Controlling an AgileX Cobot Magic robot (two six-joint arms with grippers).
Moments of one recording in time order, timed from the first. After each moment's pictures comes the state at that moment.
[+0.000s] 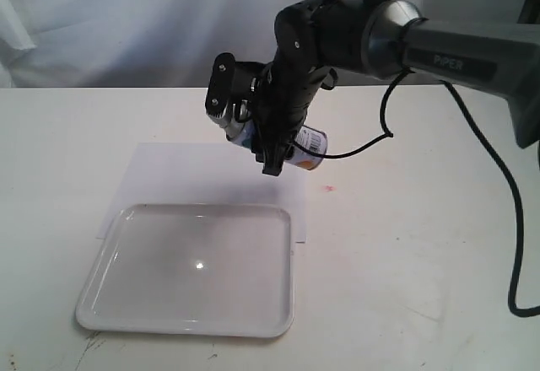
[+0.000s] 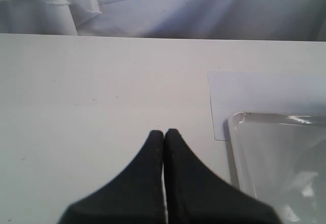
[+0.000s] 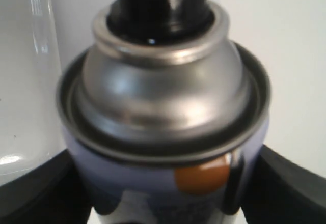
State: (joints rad) left arm 0.05 0.00 0.00 -0.07 0.36 0.06; right arm 0.57 2.21 -1.84 -0.08 0.83 -0.87
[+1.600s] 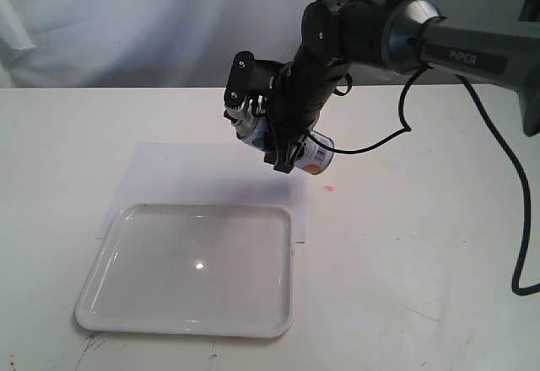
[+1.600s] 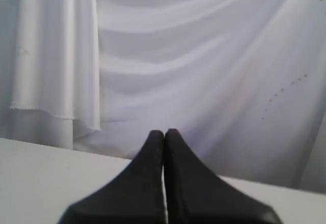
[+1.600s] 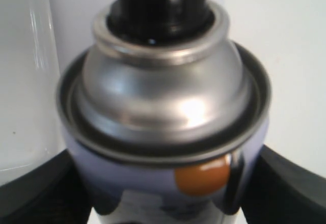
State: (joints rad) left arm 0.05 0.00 0.00 -0.16 -0.07 0.01; right arm 0.50 2.22 -1.84 0.08 0.83 -0.97
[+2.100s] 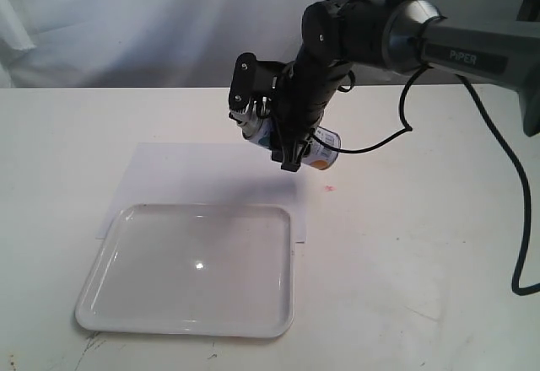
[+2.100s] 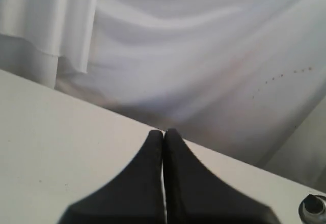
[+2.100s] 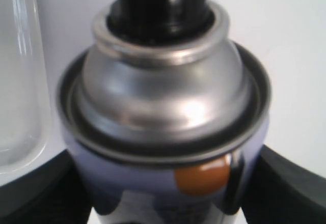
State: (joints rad) left arm 0.05 0.46 -0.29 -0.38 0.01 0.01; right arm 0.50 2.22 -1.84 0.02 0.83 -0.98
